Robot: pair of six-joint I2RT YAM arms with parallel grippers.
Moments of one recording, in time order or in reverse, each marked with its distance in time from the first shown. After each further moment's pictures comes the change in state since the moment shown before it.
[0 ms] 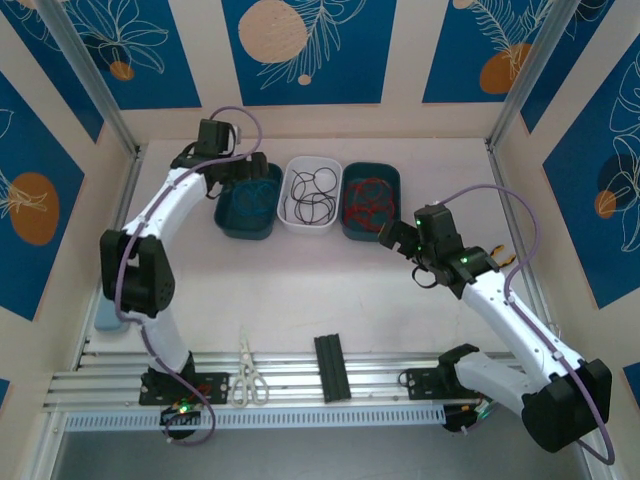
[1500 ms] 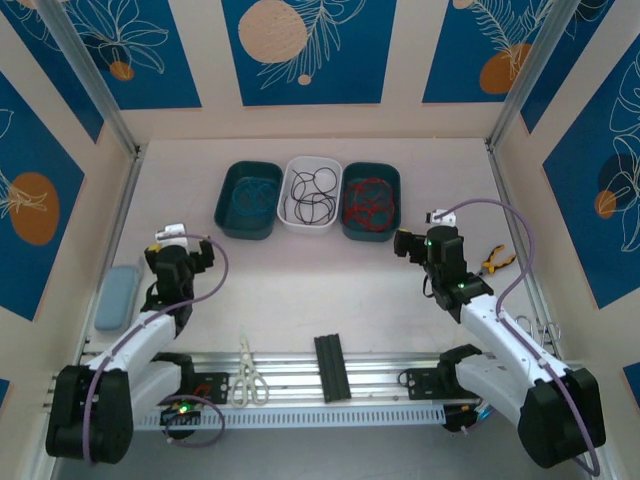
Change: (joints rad) left arm 0.149 -0.803 -1.328 0.927 -0.363 0.184; right arm -0.103 -0.064 -0.336 0.531 0.156 -0.500
